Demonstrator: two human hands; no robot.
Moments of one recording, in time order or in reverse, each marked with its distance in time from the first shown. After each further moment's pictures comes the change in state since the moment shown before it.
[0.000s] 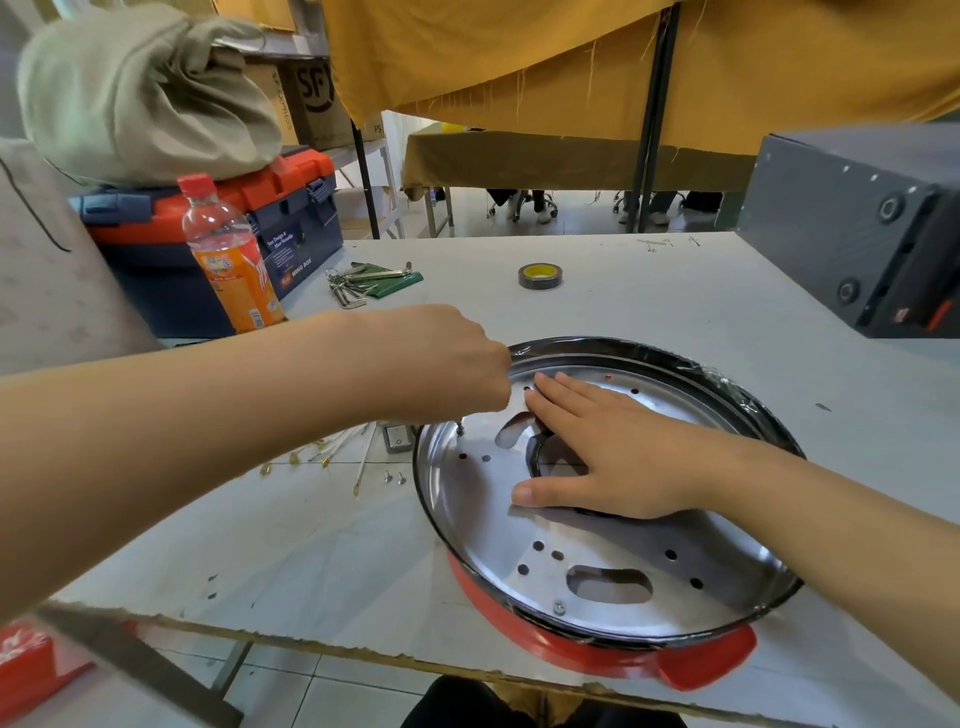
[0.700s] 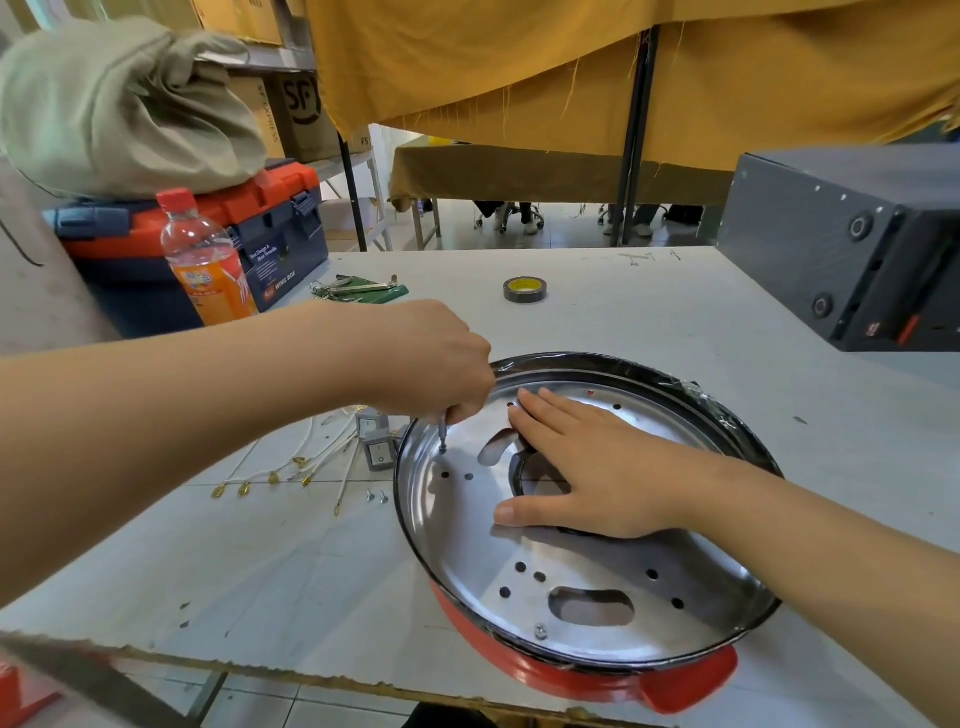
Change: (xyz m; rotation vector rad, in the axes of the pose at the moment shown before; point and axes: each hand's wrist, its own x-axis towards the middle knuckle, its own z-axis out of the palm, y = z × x) left_hand 0.000 -0.015 -0.014 -0.134 -0.068 0.040; right_hand 0.001 0.002 0.002 0.004 0.011 -0.006
